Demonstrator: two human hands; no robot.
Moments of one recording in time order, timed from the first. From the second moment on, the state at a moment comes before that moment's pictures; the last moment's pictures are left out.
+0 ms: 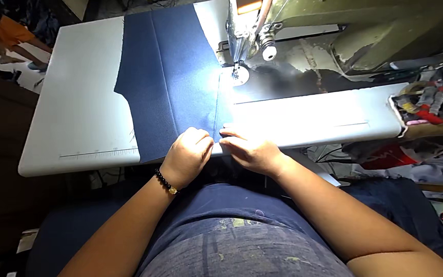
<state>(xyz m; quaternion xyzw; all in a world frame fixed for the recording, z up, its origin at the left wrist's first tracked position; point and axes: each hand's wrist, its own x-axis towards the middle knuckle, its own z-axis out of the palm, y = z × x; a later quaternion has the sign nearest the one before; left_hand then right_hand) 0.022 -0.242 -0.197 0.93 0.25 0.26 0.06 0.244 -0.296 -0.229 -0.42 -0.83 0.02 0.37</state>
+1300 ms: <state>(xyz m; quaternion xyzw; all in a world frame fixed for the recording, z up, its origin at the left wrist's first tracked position) 0.093 -0.121 -0.193 0.94 0.29 0.18 0.03 0.236 -0.286 -0.224 -0.44 -0.84 0.04 0.32</state>
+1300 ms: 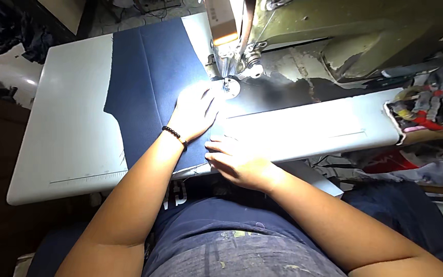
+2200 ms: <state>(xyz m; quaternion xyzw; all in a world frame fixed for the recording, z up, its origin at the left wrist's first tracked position) 0.093 -0.122 -0.192 0.94 0.31 0.12 0.06 0.237 -0.286 -0.222 -0.44 -0.84 0.05 0.32</state>
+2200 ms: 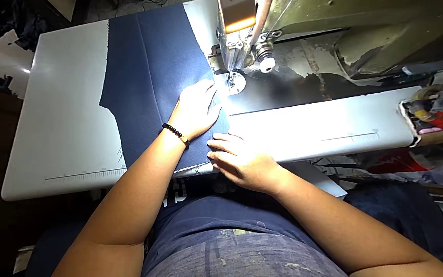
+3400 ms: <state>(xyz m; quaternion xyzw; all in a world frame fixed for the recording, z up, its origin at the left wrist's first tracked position) 0.078 -0.219 -0.202 0.95 0.20 0.17 0.15 0.321 -0.130 -0.186 -0.69 -0.68 0.10 0.22</state>
